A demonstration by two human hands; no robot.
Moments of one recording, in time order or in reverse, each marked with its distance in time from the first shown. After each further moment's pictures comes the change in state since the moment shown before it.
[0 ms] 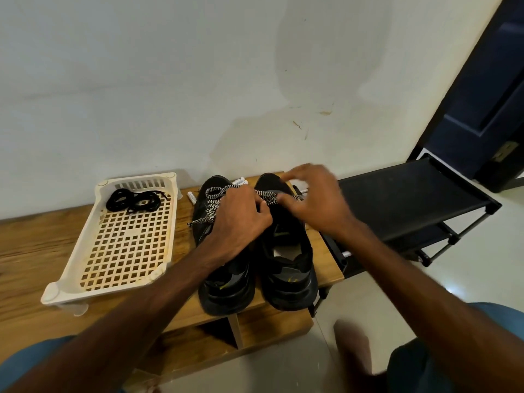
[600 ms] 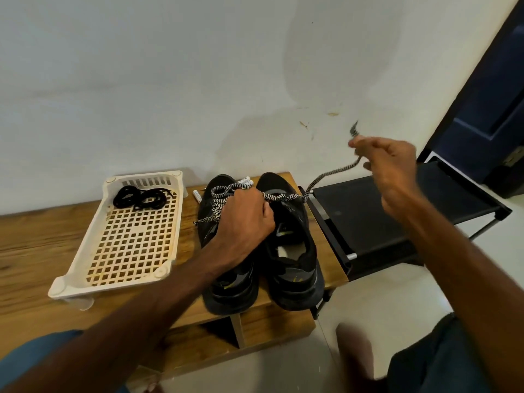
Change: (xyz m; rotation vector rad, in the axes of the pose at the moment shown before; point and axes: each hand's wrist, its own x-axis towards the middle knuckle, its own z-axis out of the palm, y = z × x) left_hand -0.005 0.000 0.002 0.148 0.022 0.007; right_hand 0.020 0.028 -0.073 0.682 0.332 0.396
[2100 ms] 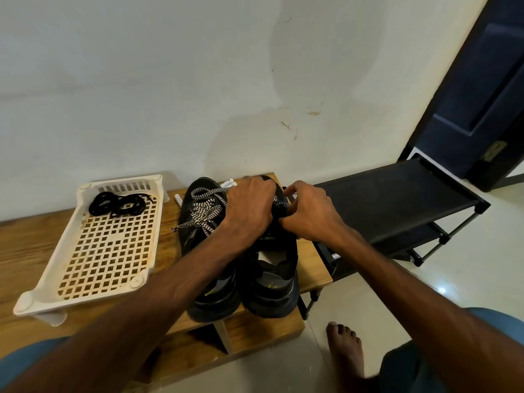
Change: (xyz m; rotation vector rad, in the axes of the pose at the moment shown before) left_hand 0.030 0.039 0.012 0.356 -0.068 0.156; right_hand -0.049 0.031 0.050 -0.738 -0.486 0.001
